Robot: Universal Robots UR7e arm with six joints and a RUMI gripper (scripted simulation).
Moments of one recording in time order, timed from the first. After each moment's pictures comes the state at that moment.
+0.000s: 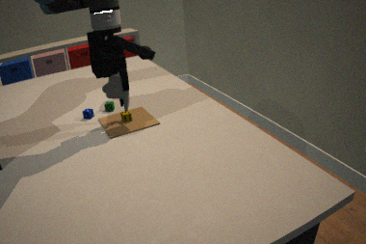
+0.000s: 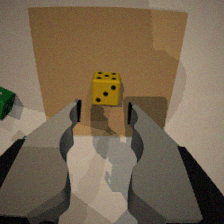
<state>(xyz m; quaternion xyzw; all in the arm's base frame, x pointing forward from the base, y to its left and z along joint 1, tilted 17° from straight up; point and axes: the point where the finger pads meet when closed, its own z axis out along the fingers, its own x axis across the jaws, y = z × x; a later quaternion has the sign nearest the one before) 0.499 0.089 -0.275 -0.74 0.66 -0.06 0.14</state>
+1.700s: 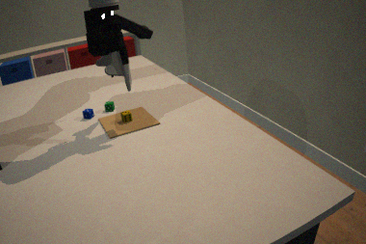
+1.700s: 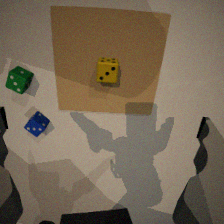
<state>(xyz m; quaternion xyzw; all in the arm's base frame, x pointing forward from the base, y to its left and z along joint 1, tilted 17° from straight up) 0.484 0.082 -0.222 -0.75 0.65 -0.06 0.14</state>
